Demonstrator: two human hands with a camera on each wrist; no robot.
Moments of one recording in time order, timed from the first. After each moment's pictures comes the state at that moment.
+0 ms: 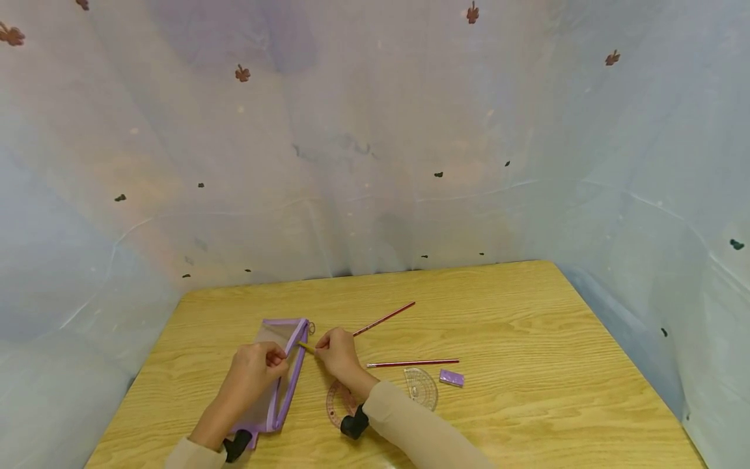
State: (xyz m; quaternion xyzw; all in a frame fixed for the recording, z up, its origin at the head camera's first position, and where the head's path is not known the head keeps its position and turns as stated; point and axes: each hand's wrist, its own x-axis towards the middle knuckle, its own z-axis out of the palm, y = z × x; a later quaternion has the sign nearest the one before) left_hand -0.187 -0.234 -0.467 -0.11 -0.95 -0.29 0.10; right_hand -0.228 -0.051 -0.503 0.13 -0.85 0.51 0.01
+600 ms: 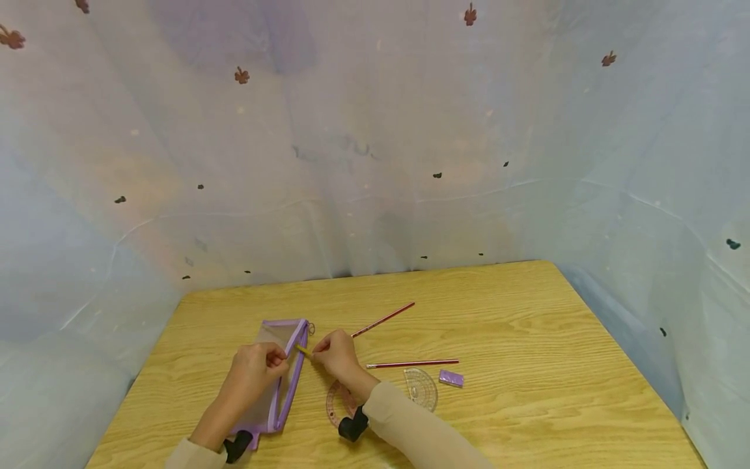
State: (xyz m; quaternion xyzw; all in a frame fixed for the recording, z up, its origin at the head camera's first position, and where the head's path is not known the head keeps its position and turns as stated) left_hand -0.188 -0.233 -0.467 -0.12 -0.95 -0.29 0.11; right_hand -0.223 -0.052 -0.497 0.10 -0.83 0.55 -0.02
